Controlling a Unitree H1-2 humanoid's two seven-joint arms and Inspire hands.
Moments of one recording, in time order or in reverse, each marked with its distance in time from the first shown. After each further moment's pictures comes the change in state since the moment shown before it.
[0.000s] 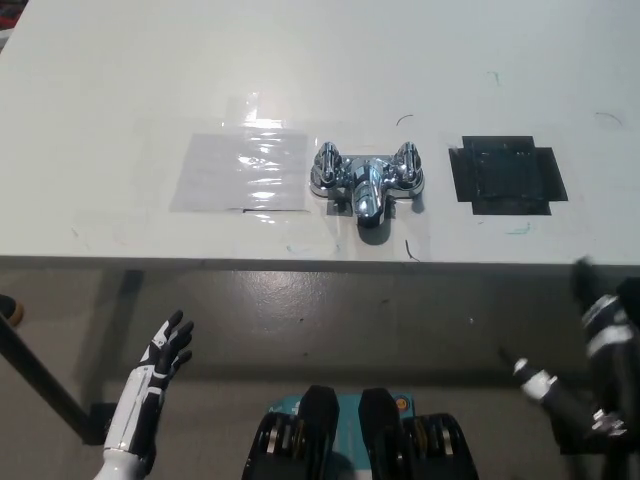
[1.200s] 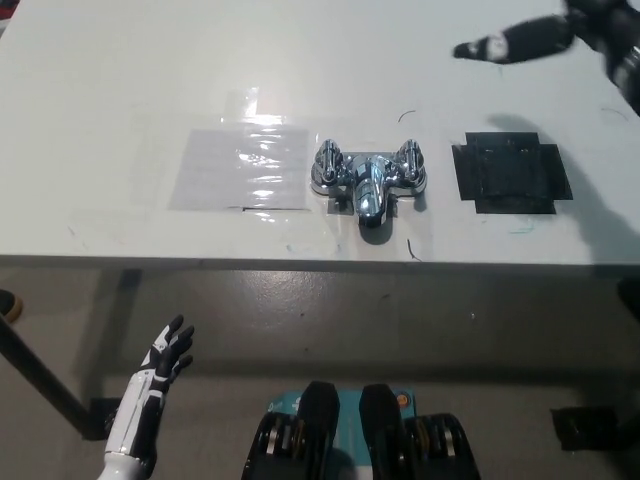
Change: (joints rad) left_arm 0.000 -0.002 0.001 0.013 -0.001 0.000 0.000; right_arm -1.062 -0.377 0.299 0.372 -0.123 0.648 0.348
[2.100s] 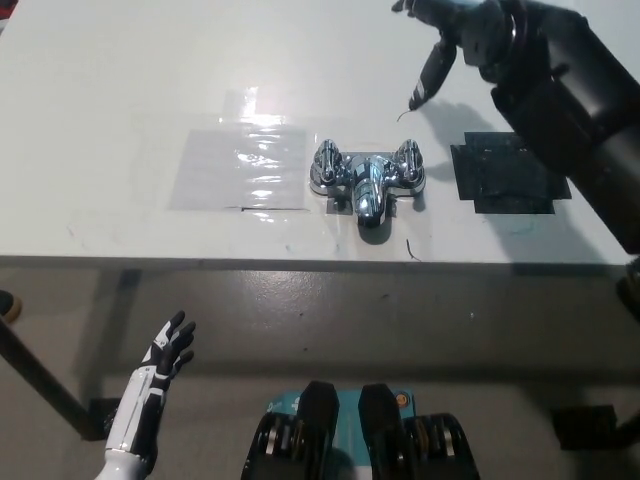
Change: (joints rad) left_arm -0.008 0.003 -0.002 0.003 0.001 -0.018 -0.003; right_arm -0.344 0.191 0.327 0.732 -0.273 0.039 0.135
